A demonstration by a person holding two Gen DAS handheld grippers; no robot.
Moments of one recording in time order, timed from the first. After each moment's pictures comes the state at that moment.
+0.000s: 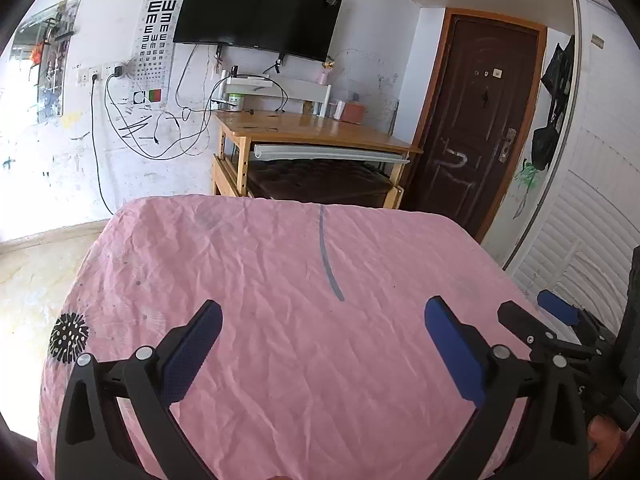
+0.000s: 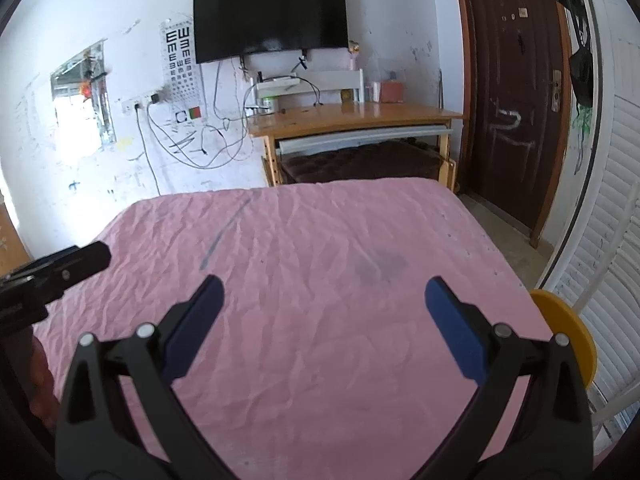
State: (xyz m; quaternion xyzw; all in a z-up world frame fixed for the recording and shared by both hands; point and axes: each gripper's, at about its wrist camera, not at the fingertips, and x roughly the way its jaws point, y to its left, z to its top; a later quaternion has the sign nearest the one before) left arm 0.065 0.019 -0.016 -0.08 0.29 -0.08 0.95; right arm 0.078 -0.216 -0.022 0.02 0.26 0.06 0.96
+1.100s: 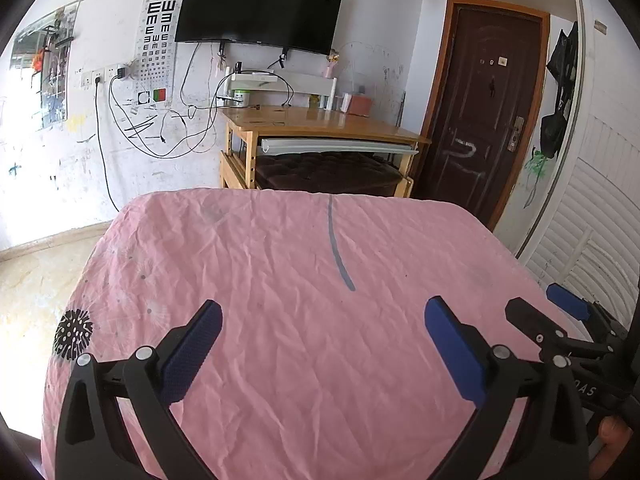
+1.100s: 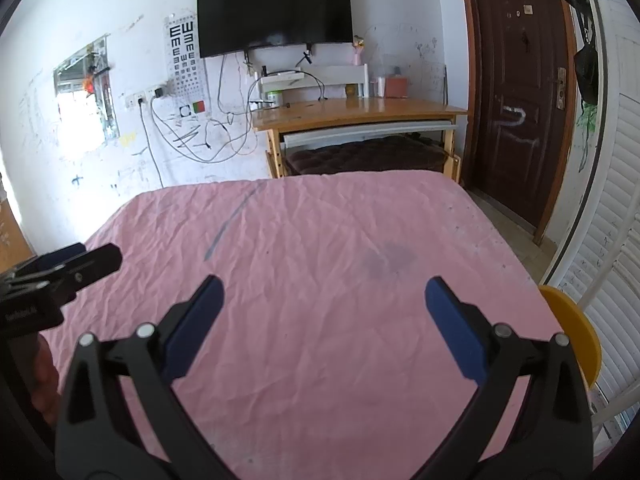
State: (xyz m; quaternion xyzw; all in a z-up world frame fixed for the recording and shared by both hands) left arm 0.066 0.010 -0.022 -0.06 0.30 -0.07 0.95; right arm 0.079 -0.210 -0.029 0.02 0.27 0.07 0.96
